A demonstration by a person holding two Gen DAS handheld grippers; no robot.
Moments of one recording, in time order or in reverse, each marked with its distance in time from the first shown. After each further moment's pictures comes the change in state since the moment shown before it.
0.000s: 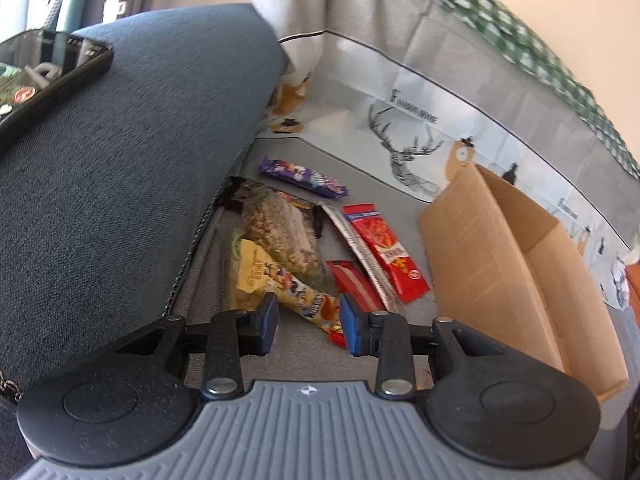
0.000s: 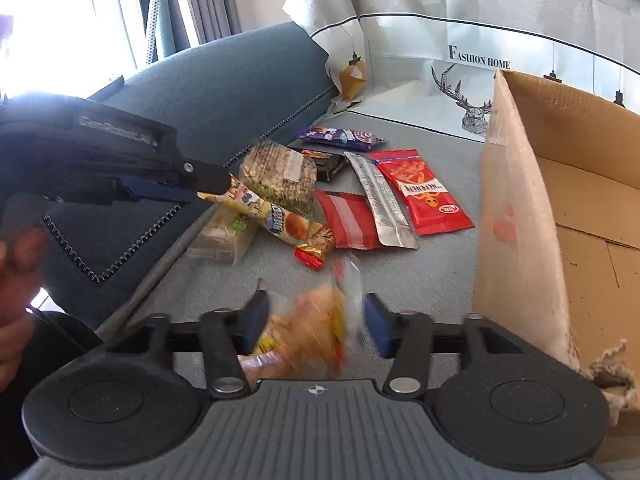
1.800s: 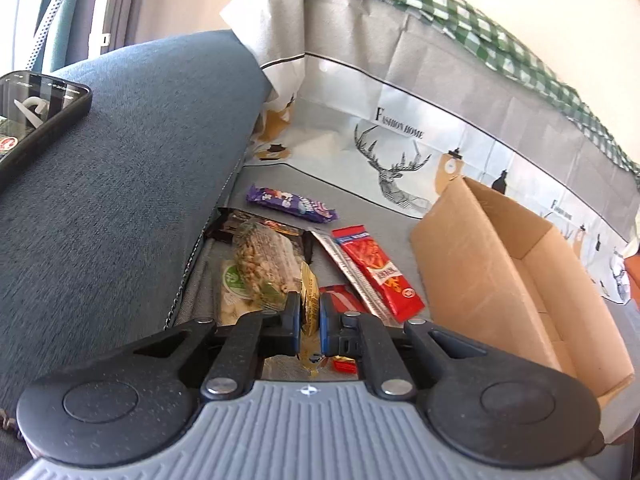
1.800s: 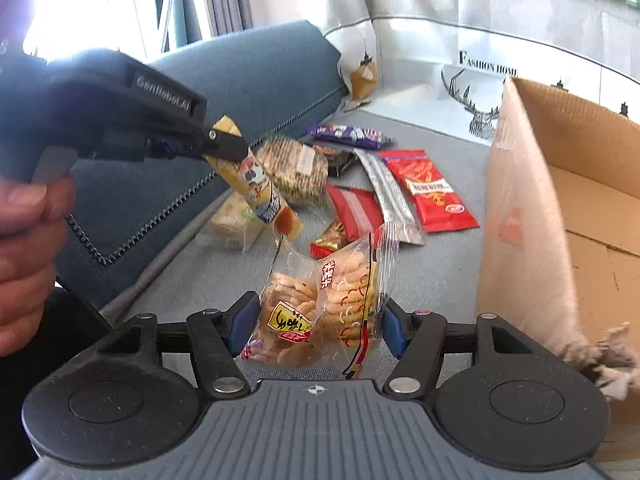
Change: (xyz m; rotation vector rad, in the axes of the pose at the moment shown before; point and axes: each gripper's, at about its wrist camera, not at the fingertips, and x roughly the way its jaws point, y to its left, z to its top) left arm -0.010 -0.008 0.006 0.068 -0.080 -0.028; right arm -0.006 0.006 -0.007 -0.047 -0.012 -0.006
